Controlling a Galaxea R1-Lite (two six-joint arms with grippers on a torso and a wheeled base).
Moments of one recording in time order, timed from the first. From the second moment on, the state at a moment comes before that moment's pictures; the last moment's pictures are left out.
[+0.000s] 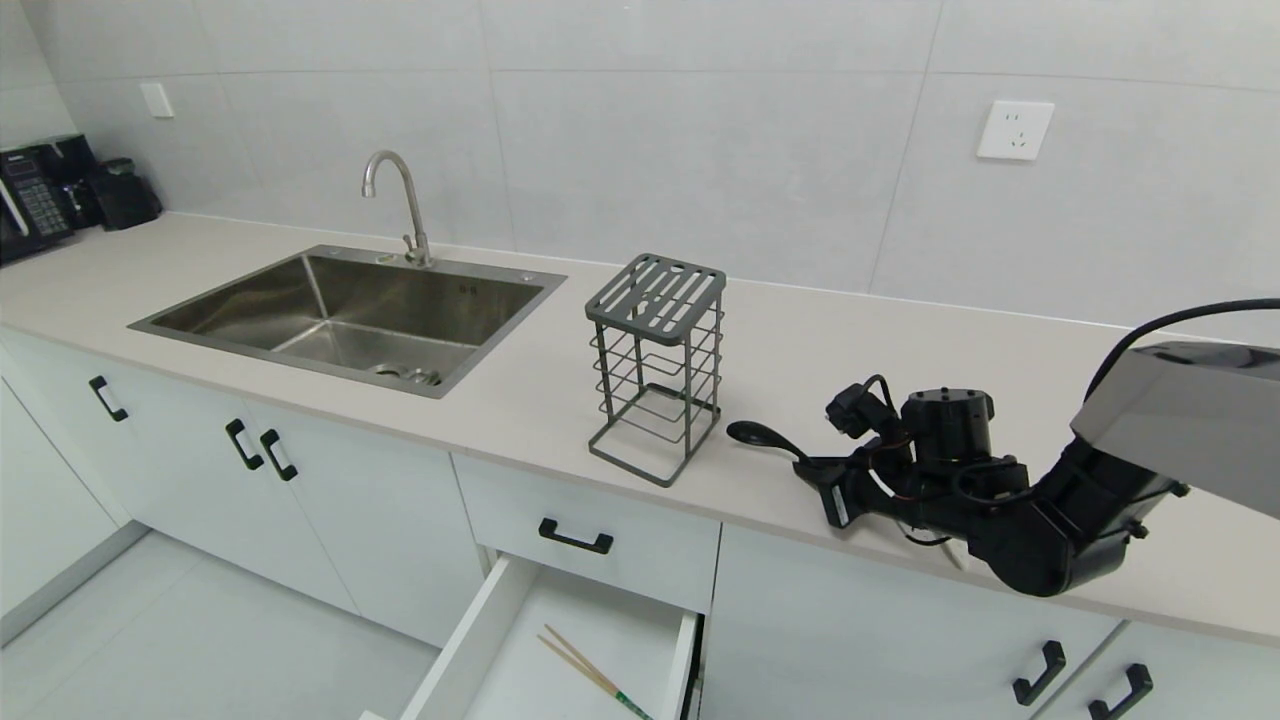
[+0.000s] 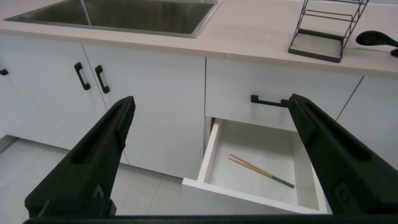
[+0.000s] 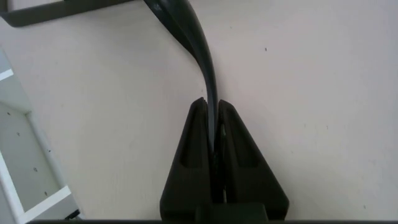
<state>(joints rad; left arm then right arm) 0.00 0.00 0.00 0.00 -0.06 0.01 0.28 2.27 -0.77 -0.95 0.29 -0.21</state>
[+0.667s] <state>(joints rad) 0.00 0.00 0.00 0.00 -0.06 0.01 0.36 2.08 -0.63 -0.97 0.28 -0.21</state>
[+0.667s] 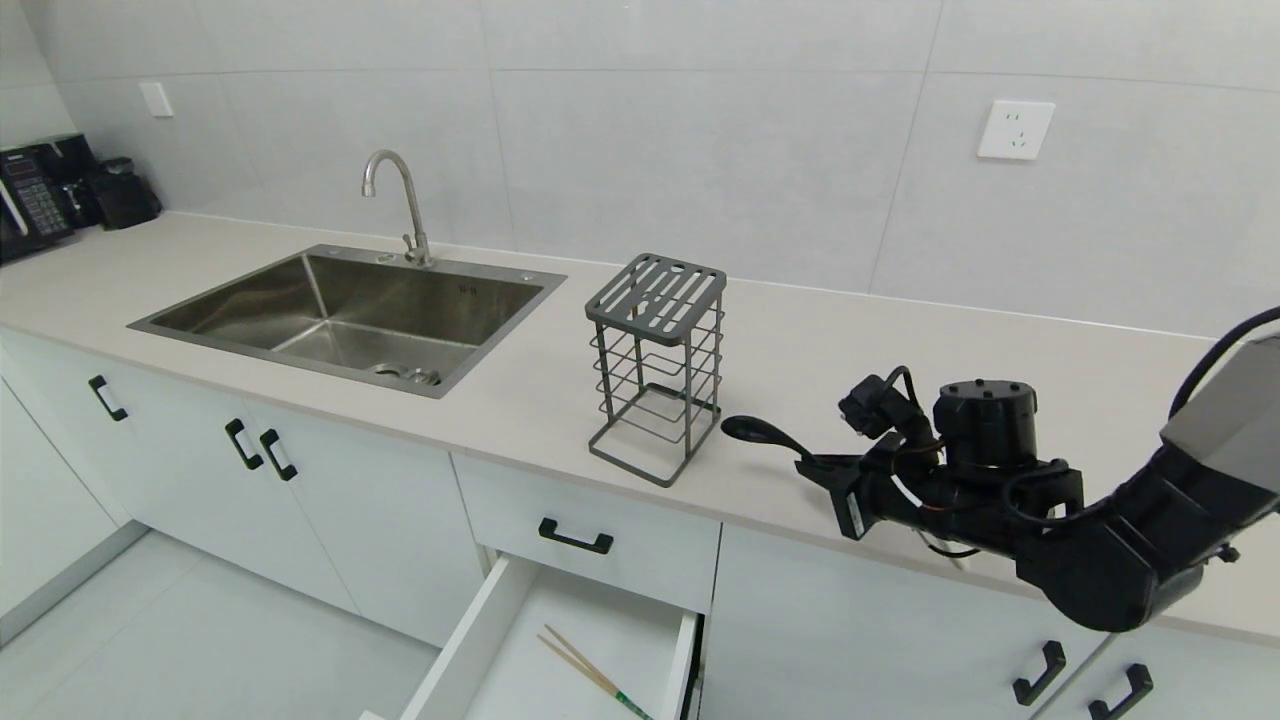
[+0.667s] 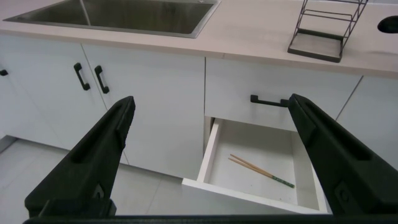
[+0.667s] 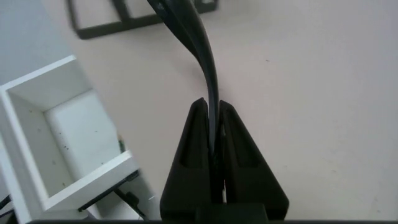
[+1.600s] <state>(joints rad) 0.00 0.00 0.00 0.00 -0.06 0.01 0.52 1.70 -0.35 -0.98 0.29 -0.20</state>
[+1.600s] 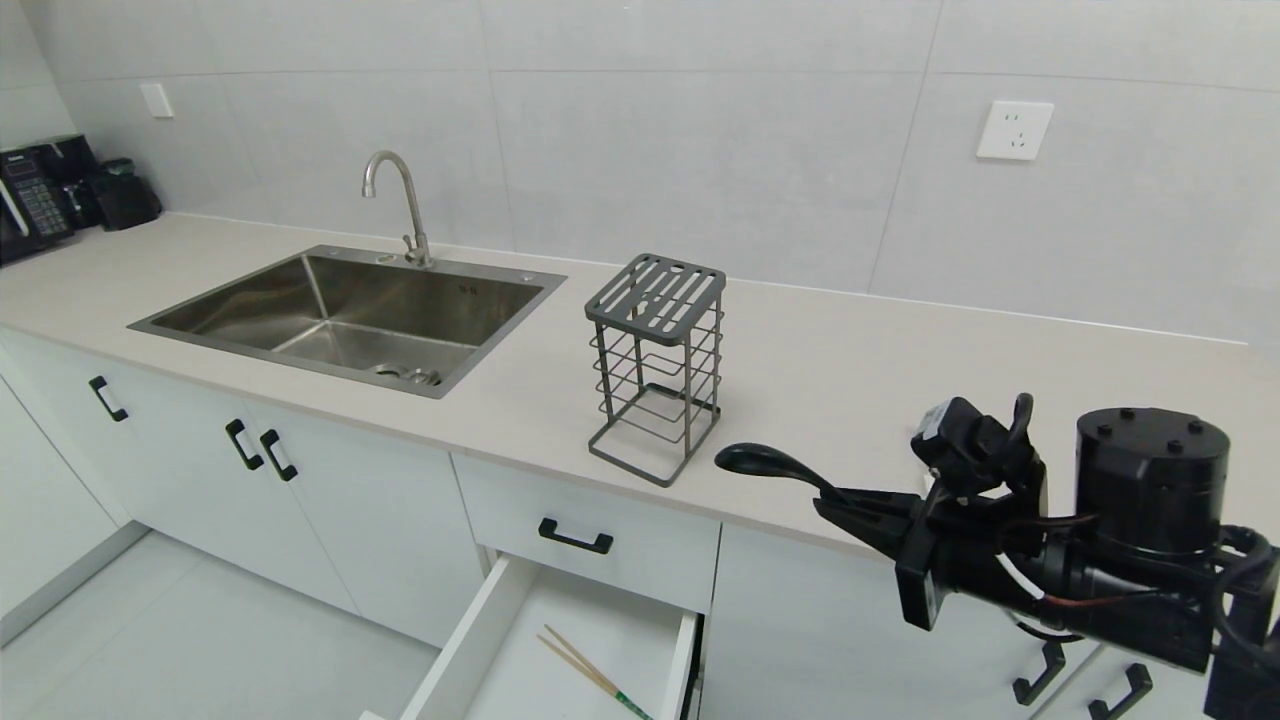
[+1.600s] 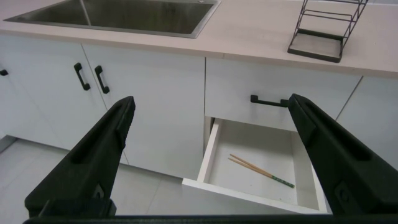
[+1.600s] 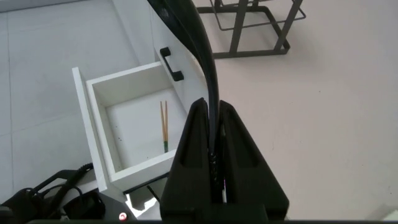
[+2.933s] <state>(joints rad) 0.00 0.00 0.00 0.00 -0.06 0.01 0.76 1.81 -0.55 -1.01 0.31 -0.17</state>
